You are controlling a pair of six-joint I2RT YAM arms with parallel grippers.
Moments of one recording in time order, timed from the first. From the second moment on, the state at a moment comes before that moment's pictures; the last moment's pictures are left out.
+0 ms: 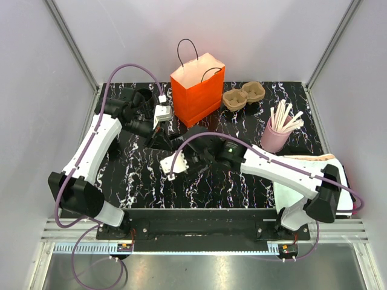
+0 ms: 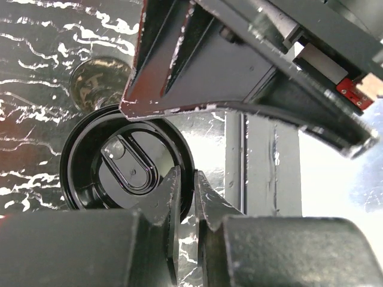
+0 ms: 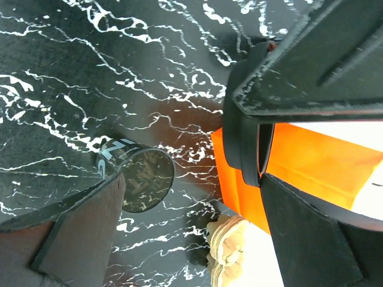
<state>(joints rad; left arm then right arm) -0.26 1.49 1.54 -1.37 1.06 0.96 1.09 1.54 1.46 -0.67 0.03 -1.09</state>
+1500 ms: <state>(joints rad) -0.26 1.49 1.53 -1.36 1.09 0.93 1.12 1.58 1.41 -0.36 0.14 -1.04</state>
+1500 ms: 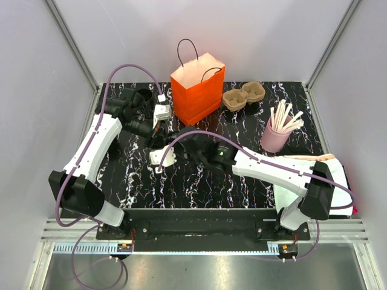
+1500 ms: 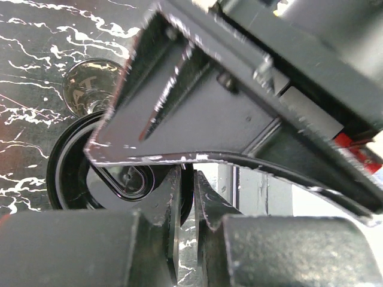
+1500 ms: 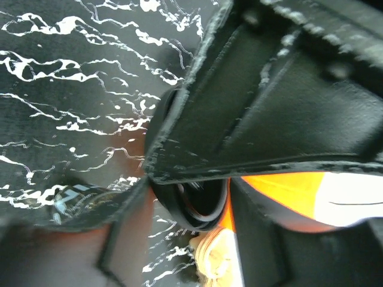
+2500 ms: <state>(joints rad) -0.23 1.38 1.81 -1.23 0.99 0.79 1.12 1.43 1.46 -0.59 -0.02 -0.71</state>
